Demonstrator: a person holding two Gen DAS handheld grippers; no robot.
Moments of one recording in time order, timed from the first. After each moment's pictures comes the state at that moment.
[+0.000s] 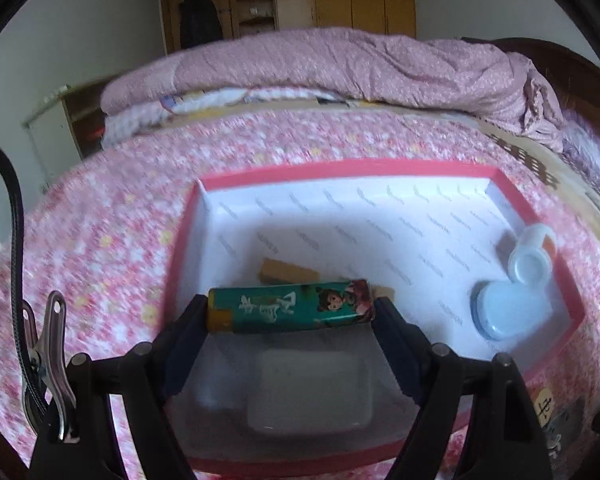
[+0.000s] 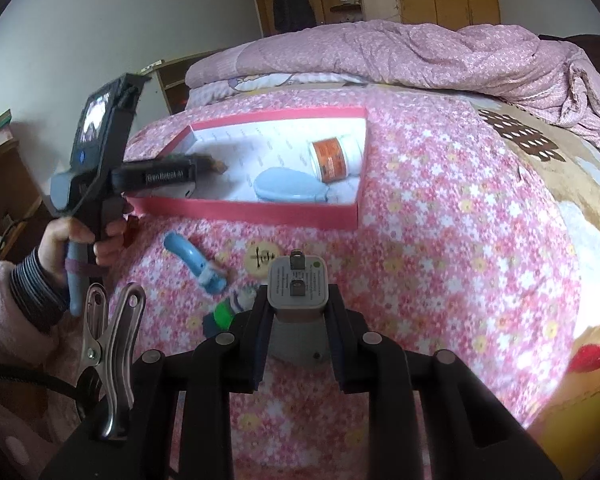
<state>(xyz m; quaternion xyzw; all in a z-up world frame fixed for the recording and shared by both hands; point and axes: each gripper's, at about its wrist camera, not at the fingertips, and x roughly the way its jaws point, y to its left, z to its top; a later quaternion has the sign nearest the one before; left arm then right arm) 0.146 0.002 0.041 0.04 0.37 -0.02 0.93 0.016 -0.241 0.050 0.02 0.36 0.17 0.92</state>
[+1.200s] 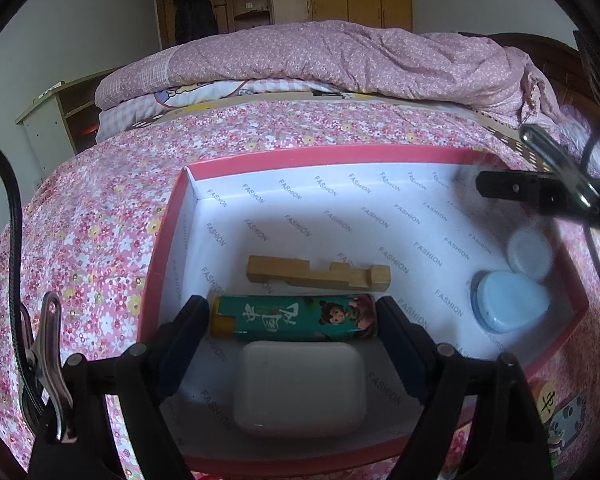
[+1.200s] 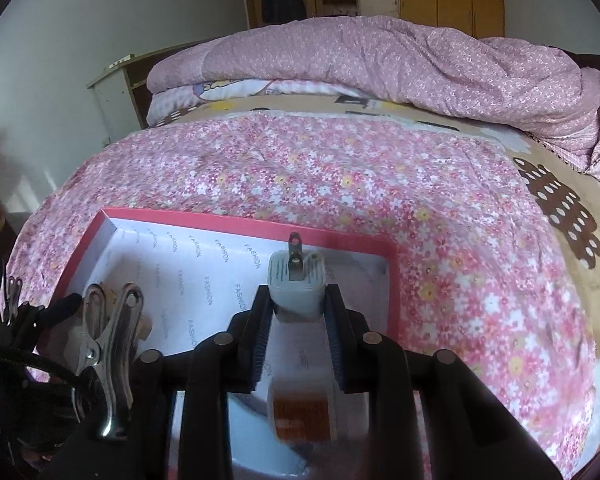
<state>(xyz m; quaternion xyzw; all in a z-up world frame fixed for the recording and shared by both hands) 0.143 -0.002 0.035 0.04 0.37 -0.02 0.93 0.213 -0.196 0.071 -0.01 0.38 0.14 0.91</state>
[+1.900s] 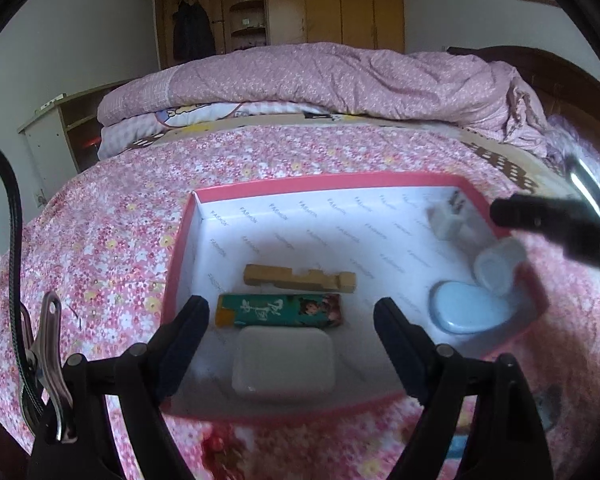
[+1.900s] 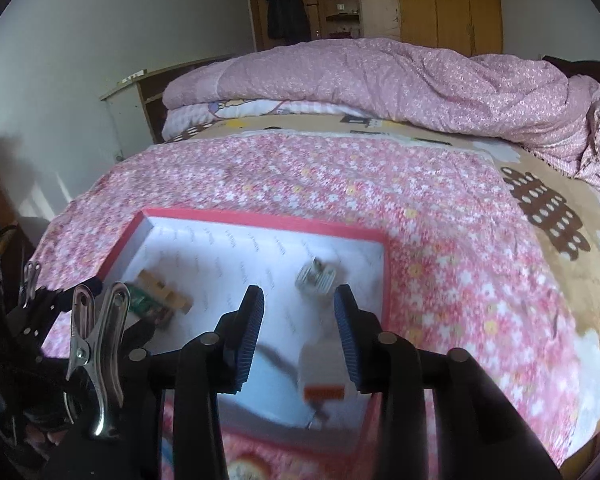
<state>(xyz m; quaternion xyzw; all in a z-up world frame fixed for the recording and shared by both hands) 0.109 -0.008 0.064 0.04 0.34 -0.04 0.94 0.150 -0.206 0.097 0.01 0.36 0.16 0.92</state>
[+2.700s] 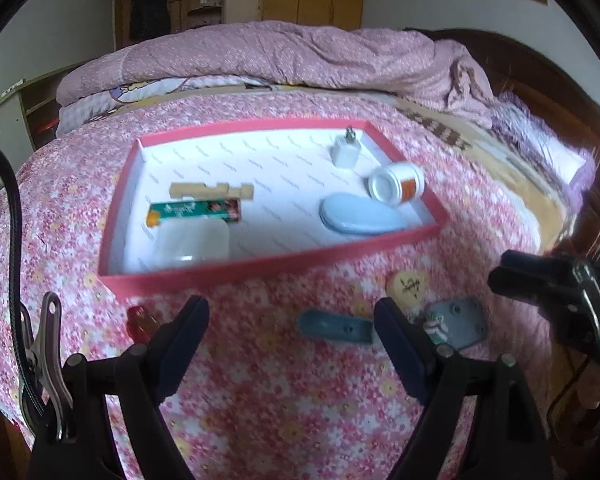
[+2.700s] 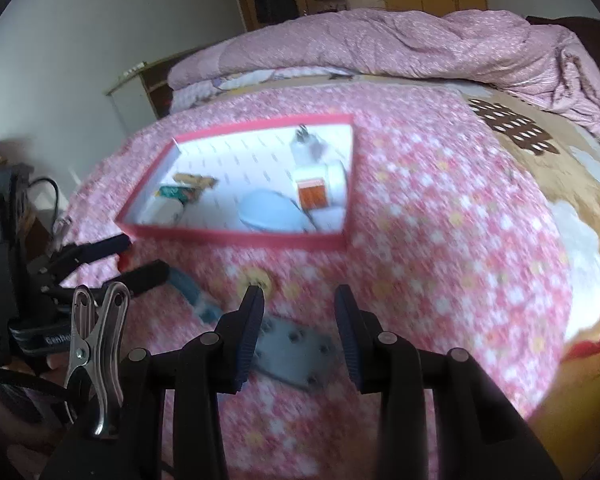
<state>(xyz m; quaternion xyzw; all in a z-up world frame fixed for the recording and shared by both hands) 0.033 -0.042 0.054 0.03 0.39 -0.13 0.91 0.024 -0.249 0.061 0.03 0.40 0.13 0.91</state>
